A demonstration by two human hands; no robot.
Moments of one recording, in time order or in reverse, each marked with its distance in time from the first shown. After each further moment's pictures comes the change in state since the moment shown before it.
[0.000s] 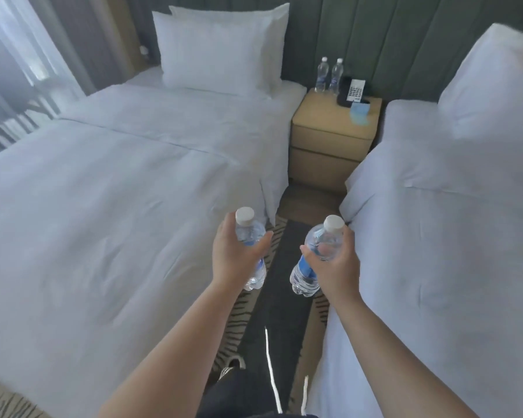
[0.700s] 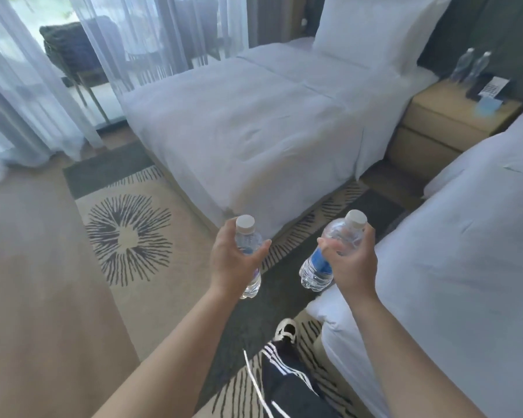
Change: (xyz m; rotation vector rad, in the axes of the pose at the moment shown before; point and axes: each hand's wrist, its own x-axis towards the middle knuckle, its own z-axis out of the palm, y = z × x) left_hand -0.566 0.006 -0.179 0.054 0.409 -0.208; right_hand -0.448 -0.017 -0.168 0.173 -0.404 -0.128
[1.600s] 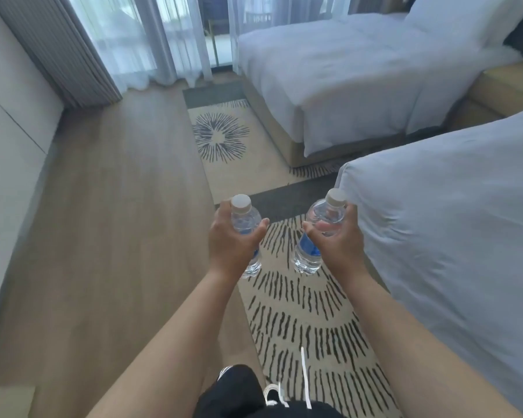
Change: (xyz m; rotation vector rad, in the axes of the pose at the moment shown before) left_hand -0.747 0.061 -0.125 0.070 0.414 -0.050; right_hand -0.597 -0.017 -0.338 -0.045 -0.494 -0.199
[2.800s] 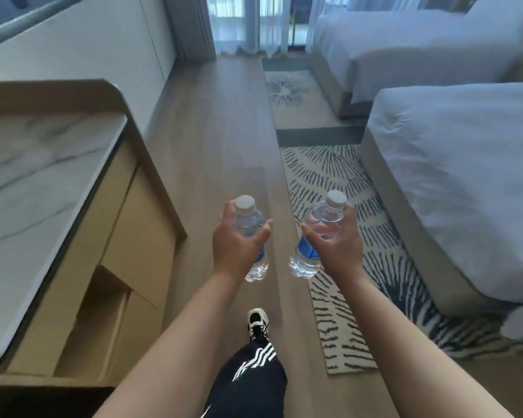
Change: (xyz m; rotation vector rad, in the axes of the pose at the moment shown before) left_hand -0.908 0.116 -0.340 -0.039 0.190 -0.134; right_hand -0.895 -0.079 -0.228 0.032 -0.153 -0.078
